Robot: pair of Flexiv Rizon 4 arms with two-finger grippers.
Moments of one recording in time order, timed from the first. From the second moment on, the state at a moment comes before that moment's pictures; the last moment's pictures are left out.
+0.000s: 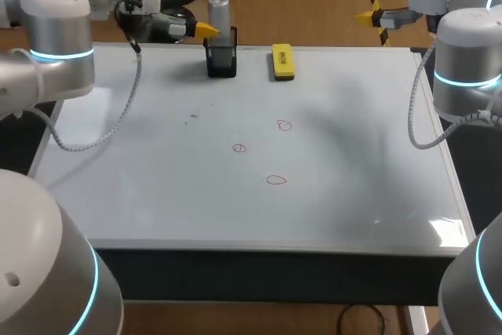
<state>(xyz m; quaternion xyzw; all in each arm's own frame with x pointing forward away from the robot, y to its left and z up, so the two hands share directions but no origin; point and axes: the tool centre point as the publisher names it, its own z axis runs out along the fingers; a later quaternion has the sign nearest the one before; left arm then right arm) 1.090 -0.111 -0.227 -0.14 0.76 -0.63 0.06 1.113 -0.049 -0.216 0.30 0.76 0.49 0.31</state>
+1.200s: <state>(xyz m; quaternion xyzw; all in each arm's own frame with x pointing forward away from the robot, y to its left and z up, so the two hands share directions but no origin) 1.137 -0.153 -0.275 -0.06 0.72 -0.69 -0.02 1.113 -0.049 -0.216 0.30 0.76 0.49 0.31</state>
